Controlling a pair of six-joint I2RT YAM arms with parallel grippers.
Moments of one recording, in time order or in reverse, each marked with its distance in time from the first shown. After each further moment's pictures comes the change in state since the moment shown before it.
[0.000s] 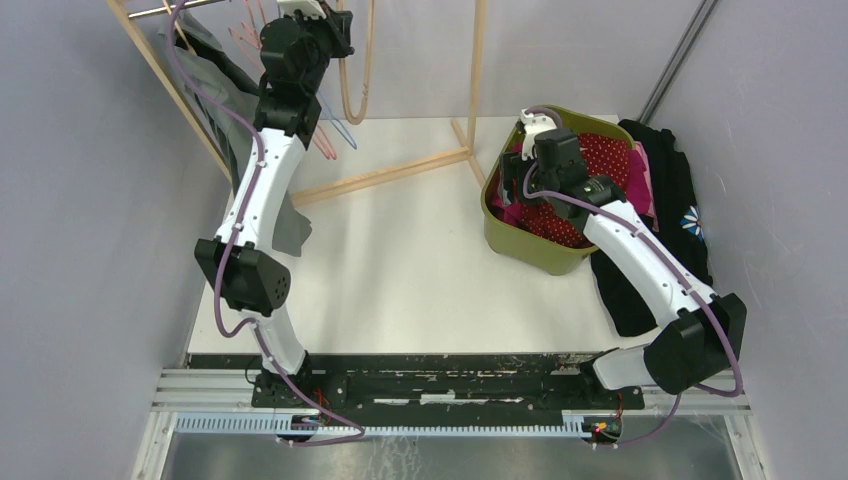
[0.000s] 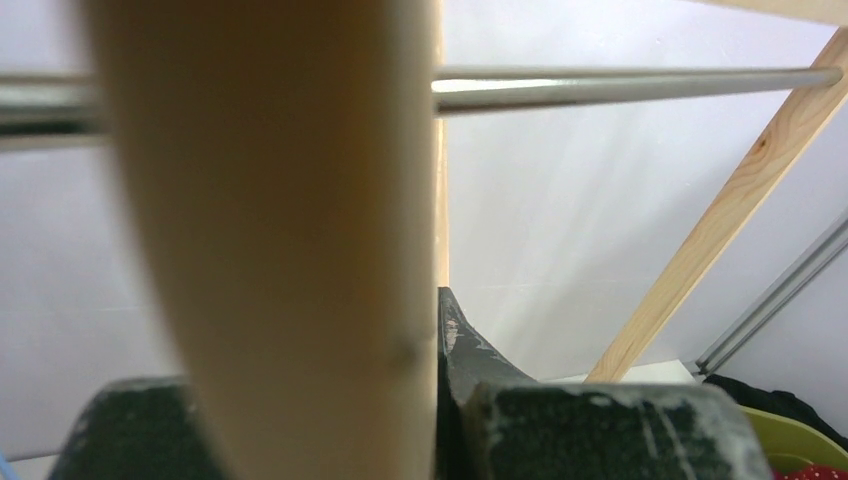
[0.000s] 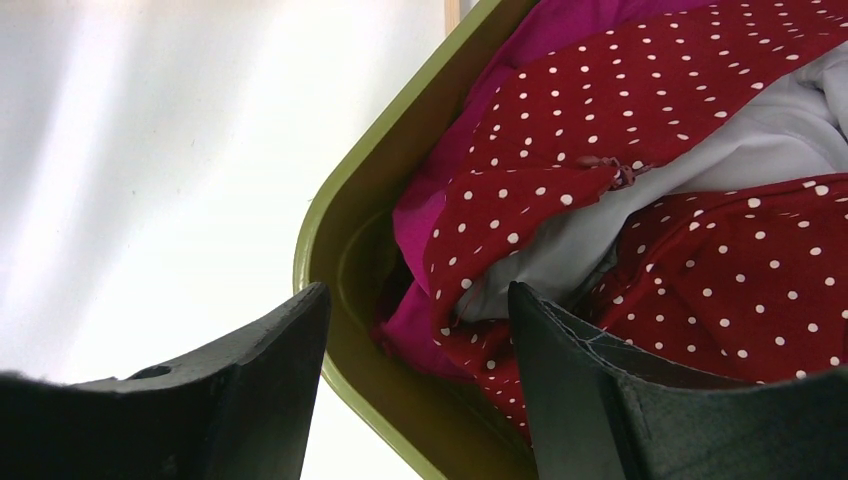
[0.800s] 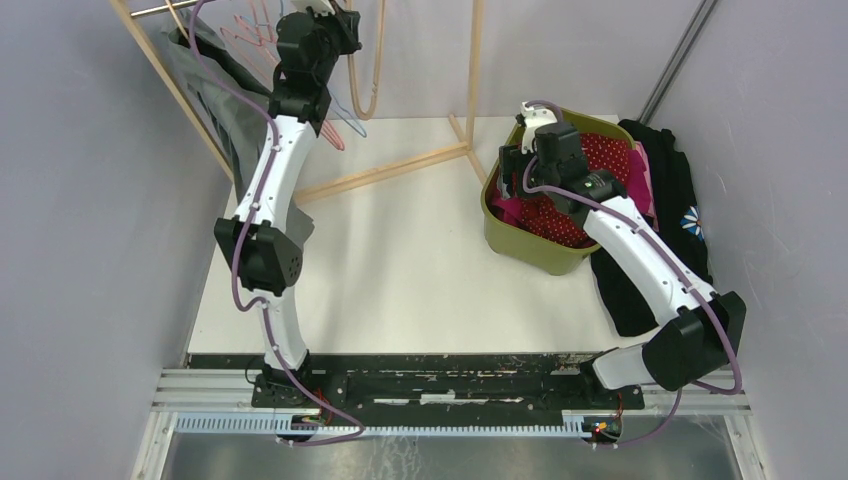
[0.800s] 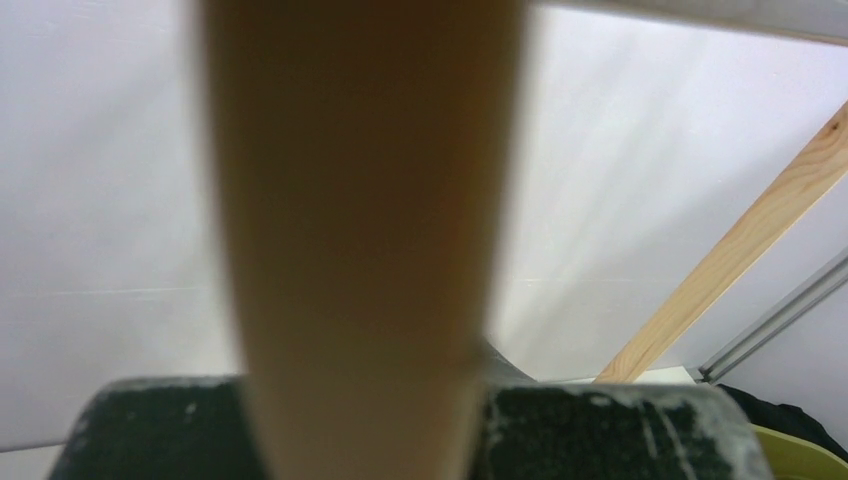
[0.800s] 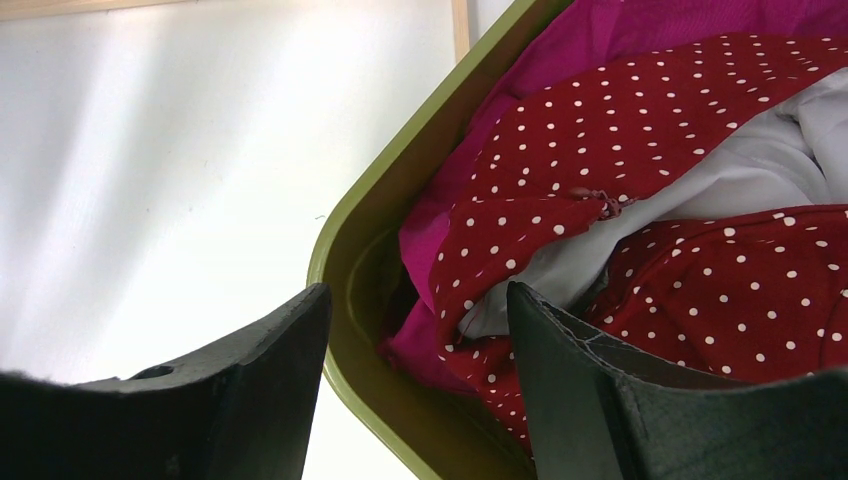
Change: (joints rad) left arm 0.016 0.177 0.142 -0.018 0.003 -0.053; right arm 0.000 0.017 0.050 -0.006 0.001 0.001
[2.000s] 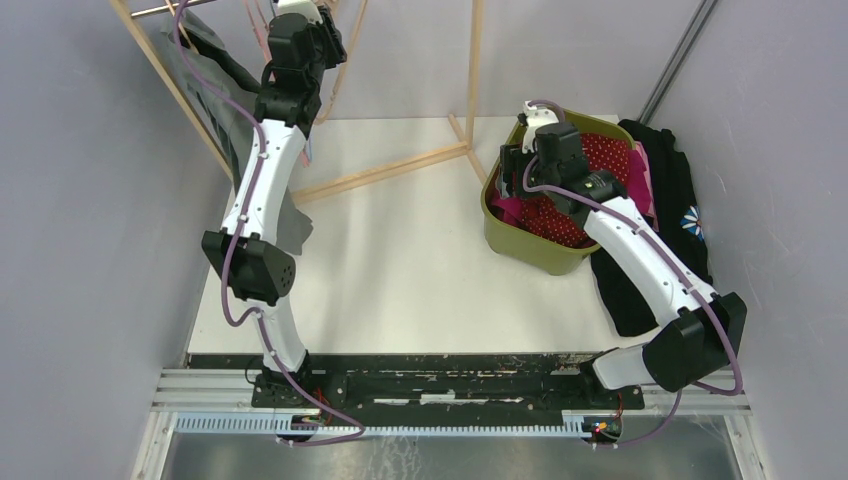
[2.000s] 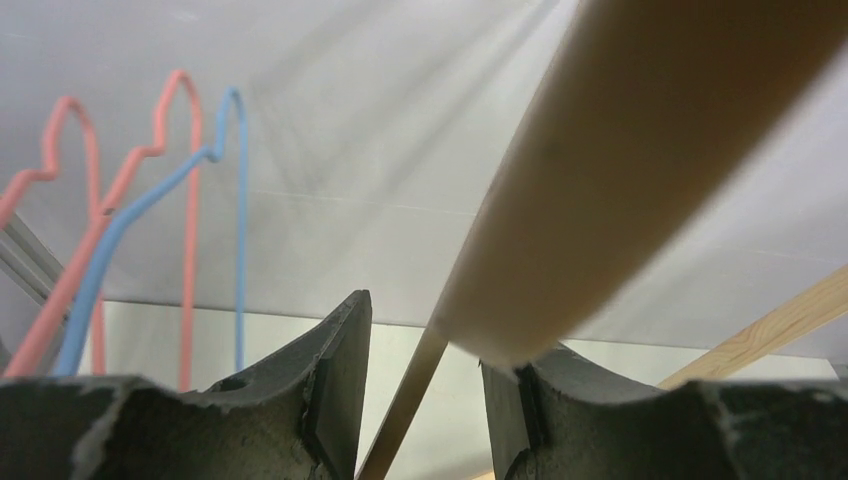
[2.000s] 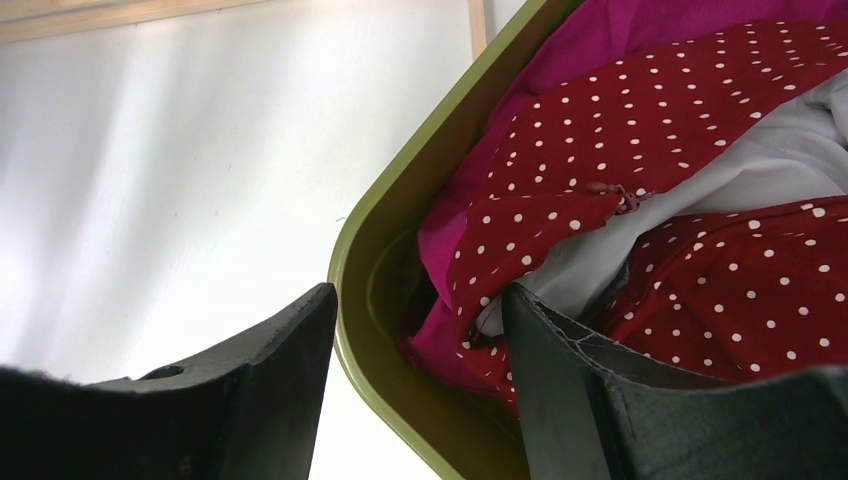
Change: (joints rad) left arm 0.003 -0.083 -0.015 -0.267 -0.225 0.097; right arm 0.000 -0.005 -0.002 0.003 -0.019 0.049
